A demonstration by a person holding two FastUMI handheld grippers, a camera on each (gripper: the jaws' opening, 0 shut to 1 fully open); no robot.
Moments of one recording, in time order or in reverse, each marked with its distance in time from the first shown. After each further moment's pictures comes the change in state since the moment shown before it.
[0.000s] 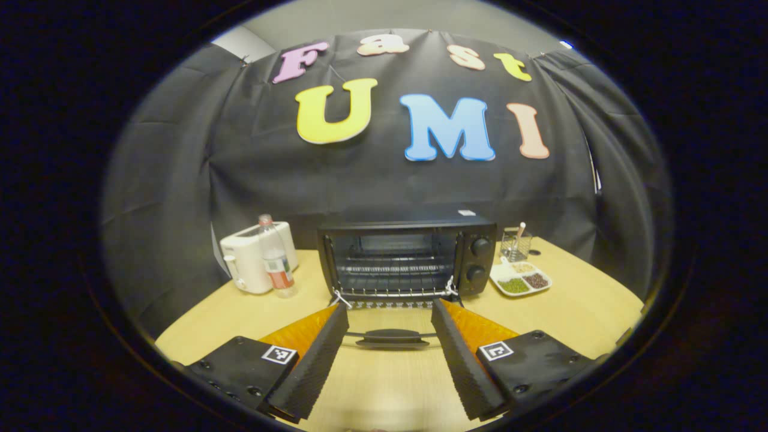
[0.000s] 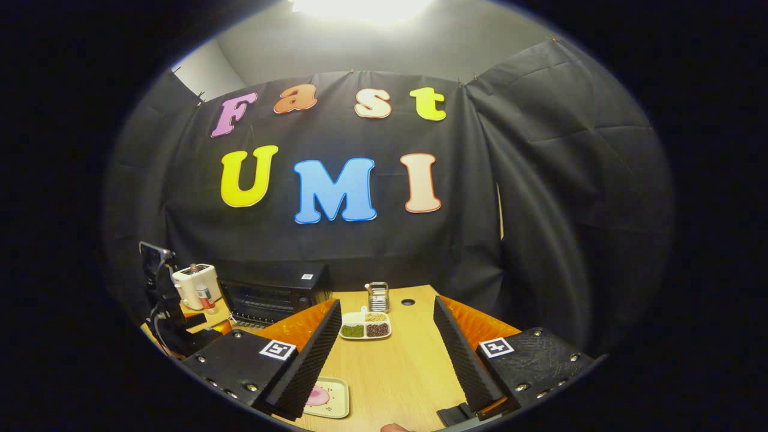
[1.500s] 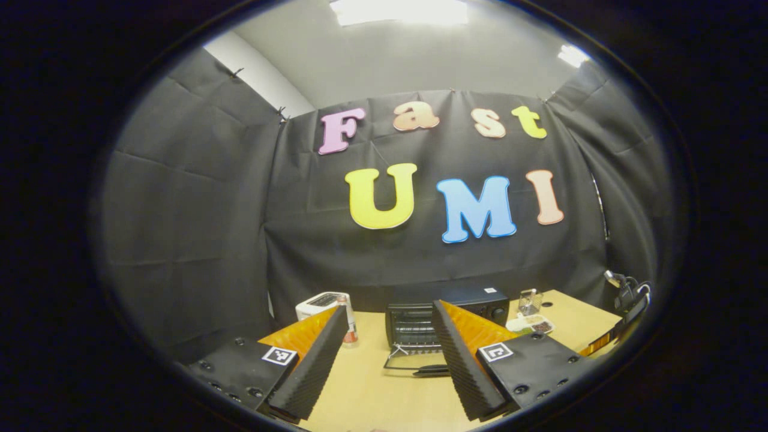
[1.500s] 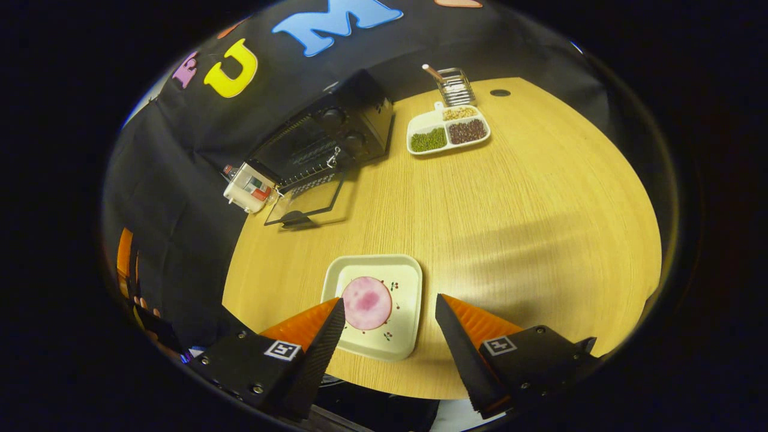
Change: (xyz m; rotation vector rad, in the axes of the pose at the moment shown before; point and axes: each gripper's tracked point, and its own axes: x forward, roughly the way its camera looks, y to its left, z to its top) left arm -0.143 0.081 0.117 0.018 -0.249 0.148; right arm 0.046 0.066 -0.237 0.288 0.991 0.431
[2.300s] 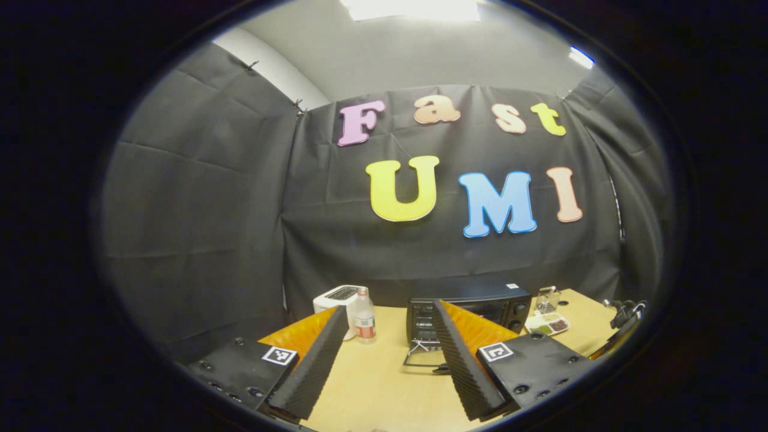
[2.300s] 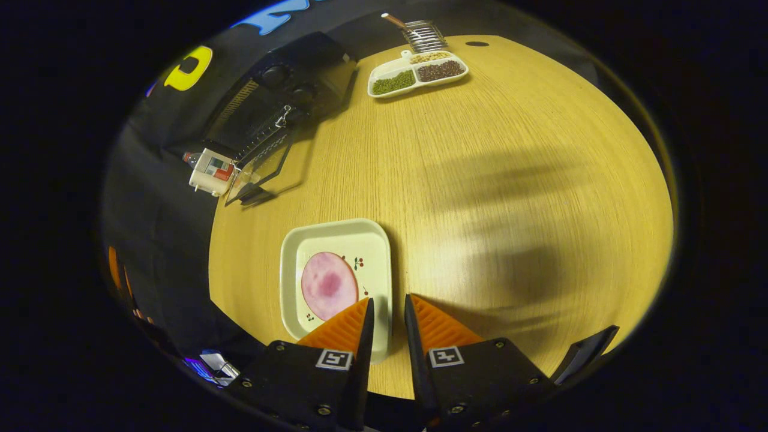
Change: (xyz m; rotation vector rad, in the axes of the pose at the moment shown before) left arm 0.011 0.038 -0.015 -0.033 0.022 0.065; right arm 0.037 -0.027 -0.028 0.081 0.186 -0.067
